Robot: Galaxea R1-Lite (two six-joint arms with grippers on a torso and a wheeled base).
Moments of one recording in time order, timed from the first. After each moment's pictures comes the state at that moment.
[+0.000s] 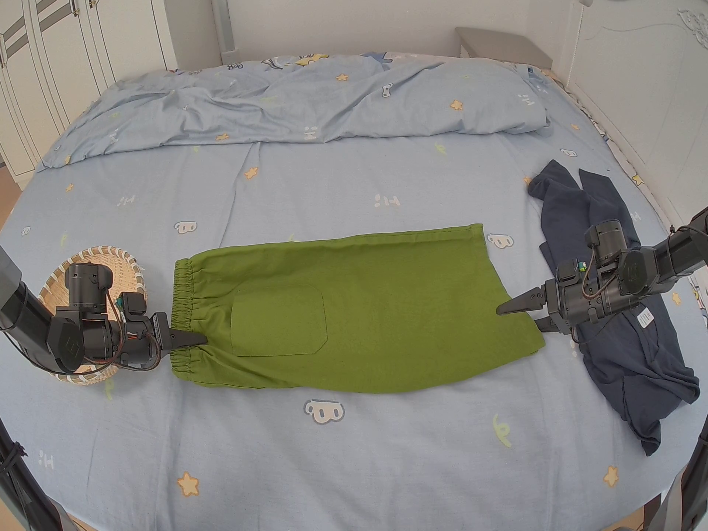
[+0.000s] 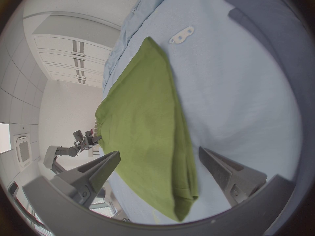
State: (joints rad) left arm 0.12 1.95 -0.74 -0.50 -0.74 -0.33; right arm 0.03 2.11 -1.23 0.10 0.81 0.18
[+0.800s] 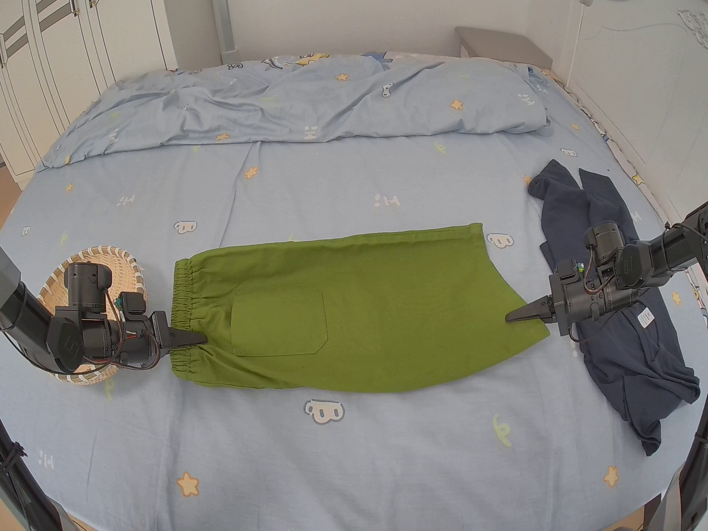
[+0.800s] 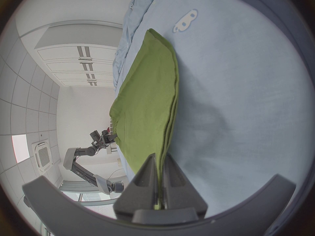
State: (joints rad) left arm 0.12 1.94 -0.74 -0.50 -0.75 -0.36; right arm -0.01 2.17 -1.33 0.22 0.99 0.19
